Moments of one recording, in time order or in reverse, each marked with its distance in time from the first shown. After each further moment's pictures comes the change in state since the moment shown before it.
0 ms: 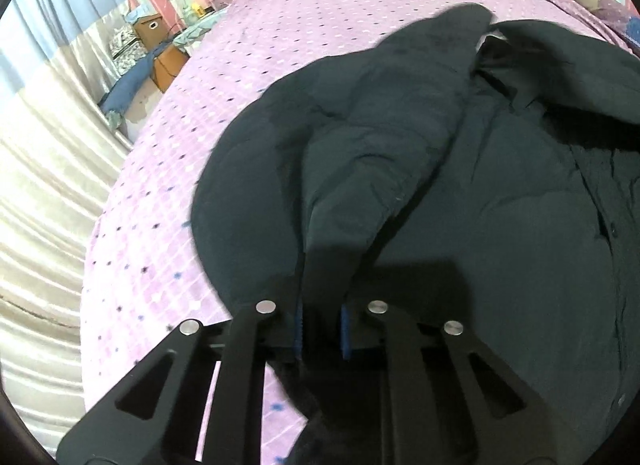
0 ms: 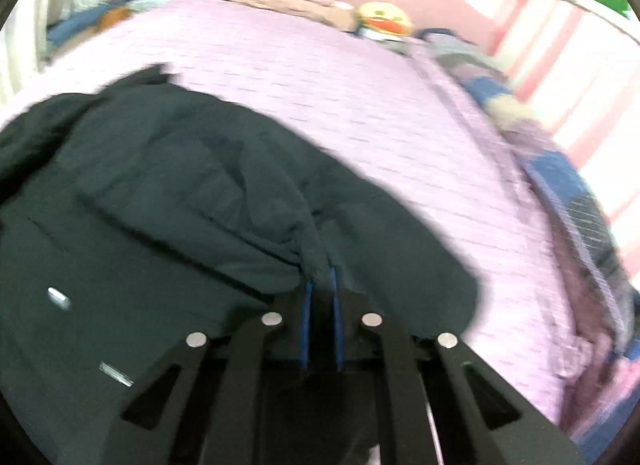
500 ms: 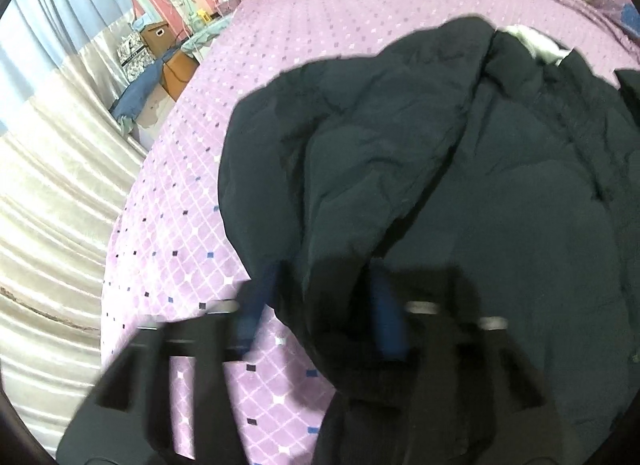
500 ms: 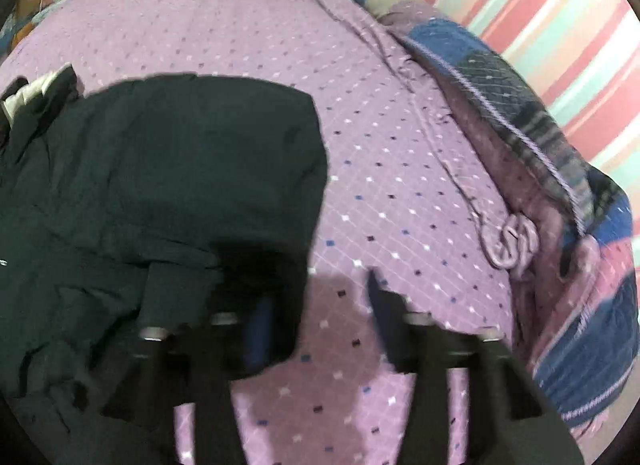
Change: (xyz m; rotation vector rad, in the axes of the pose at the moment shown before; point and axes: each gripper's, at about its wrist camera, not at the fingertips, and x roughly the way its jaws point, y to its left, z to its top) left arm -0.030 0.005 -0.004 0.027 -0.030 0.033; right arm -0.016 -0.158 -0.103 0.253 0.176 -0.034
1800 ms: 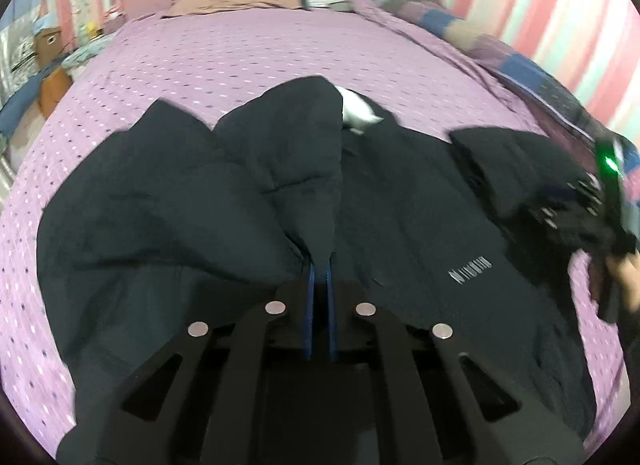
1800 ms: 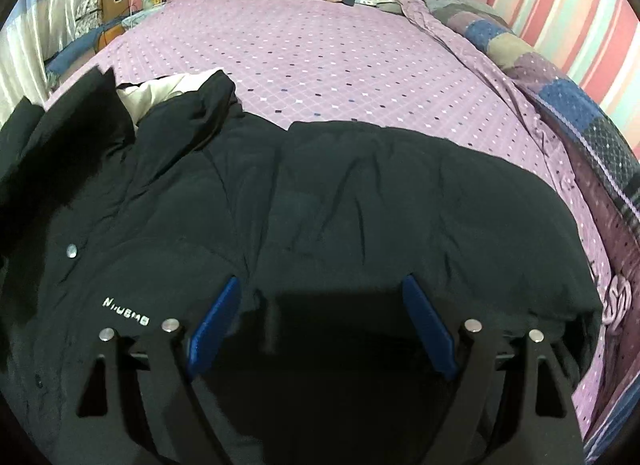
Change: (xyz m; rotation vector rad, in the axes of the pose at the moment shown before) left arm -0.067 -0.101 0.023 0.011 -0.119 -0.575; right arm -0.003 0.174 0.017 -0.149 -0.079 0.275
